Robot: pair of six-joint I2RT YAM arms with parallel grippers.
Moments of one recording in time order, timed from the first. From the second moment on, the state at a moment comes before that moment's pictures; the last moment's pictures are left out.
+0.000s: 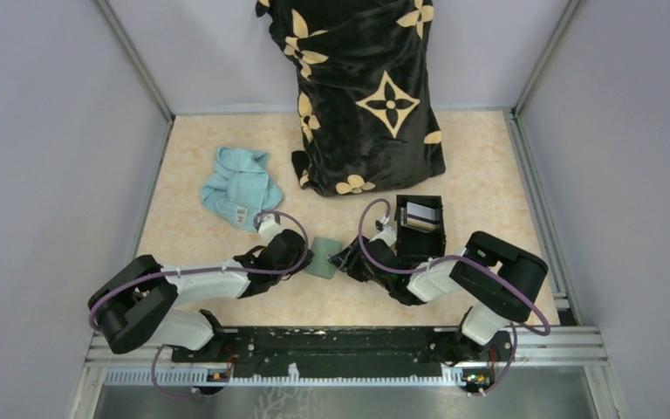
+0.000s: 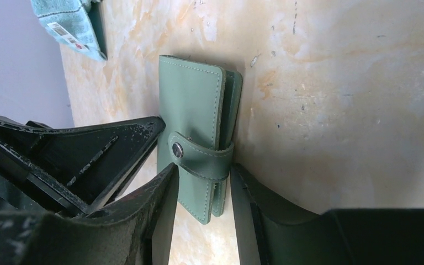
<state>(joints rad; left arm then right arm) -0.88 1.36 0.43 0.14 -0.41 -1.18 0.99 1.59 0.40 0.65 0.22 1.25</state>
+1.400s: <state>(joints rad) -0.89 1.36 0.42 0.15 -0.42 -1.19 0.98 1.61 0.43 0.64 0.22 1.32</state>
